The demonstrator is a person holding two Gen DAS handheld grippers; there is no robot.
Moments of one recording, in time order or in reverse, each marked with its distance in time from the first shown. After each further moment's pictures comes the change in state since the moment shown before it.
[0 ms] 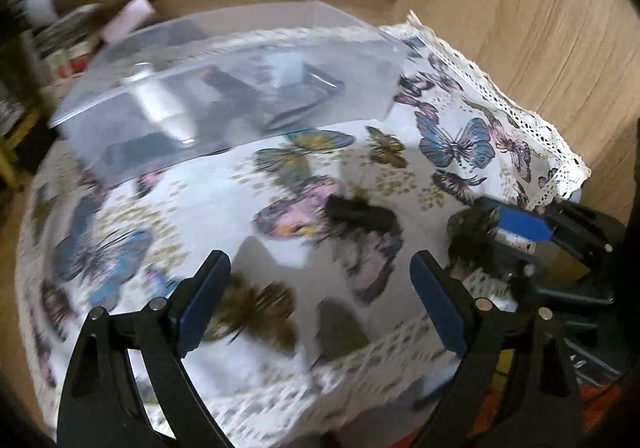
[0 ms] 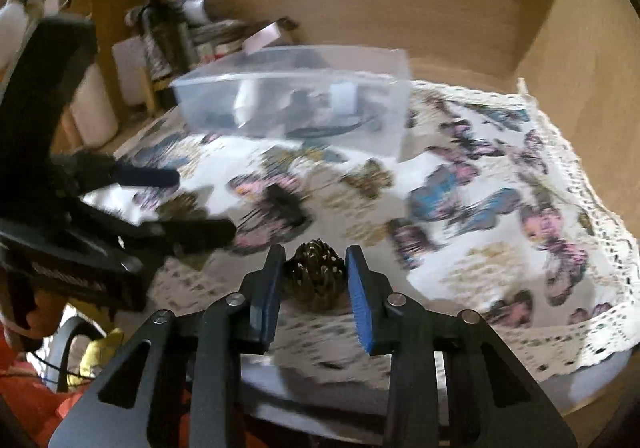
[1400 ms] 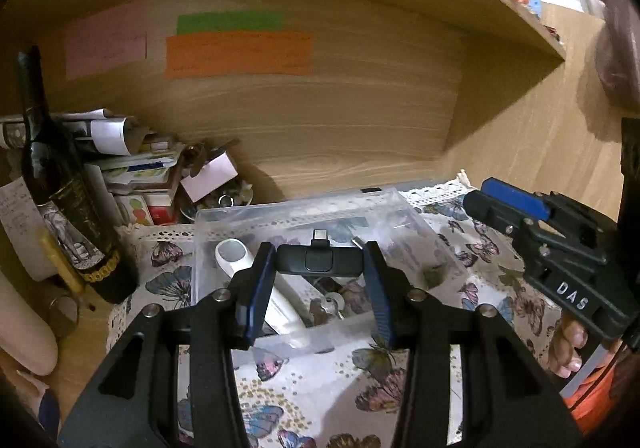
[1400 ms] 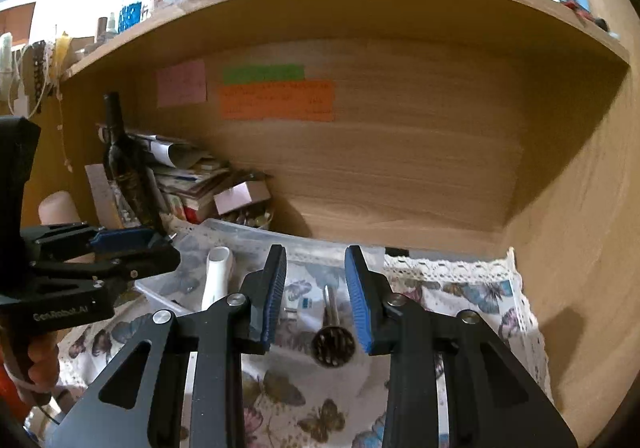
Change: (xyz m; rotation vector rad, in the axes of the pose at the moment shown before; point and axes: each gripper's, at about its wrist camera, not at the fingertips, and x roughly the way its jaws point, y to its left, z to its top) left arm -0.082 0.074 0.089 -0.090 -0.375 0.109; right arm 0.004 0.003 0.159 -0.088 -0.288 -0.033
